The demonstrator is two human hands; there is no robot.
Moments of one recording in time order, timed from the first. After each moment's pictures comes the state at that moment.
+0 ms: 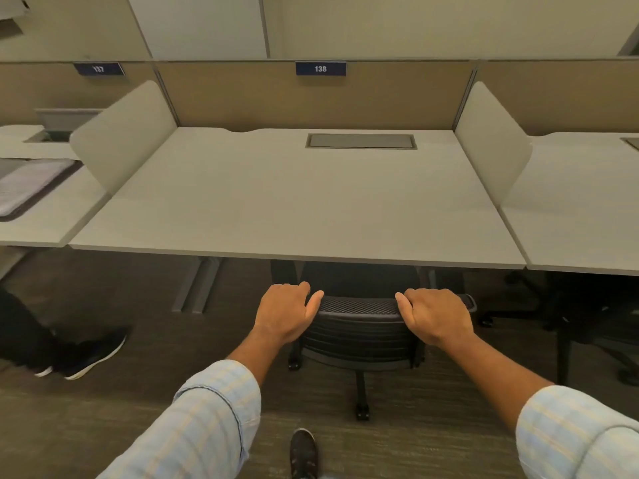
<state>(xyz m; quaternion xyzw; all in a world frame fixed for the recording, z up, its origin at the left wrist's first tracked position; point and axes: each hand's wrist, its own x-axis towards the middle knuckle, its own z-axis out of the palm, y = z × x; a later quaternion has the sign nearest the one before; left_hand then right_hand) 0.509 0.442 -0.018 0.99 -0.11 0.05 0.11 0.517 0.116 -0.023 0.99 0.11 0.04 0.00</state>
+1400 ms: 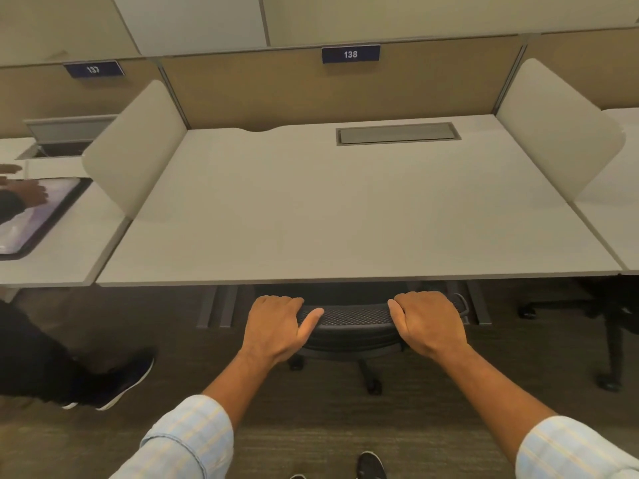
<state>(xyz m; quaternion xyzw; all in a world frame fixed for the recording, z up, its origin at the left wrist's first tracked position) 0.587 0.651 -0.018 0.99 -0.13 0.01 0.03 0.590 0.330 -0.038 0.99 0.10 0.07 -0.05</state>
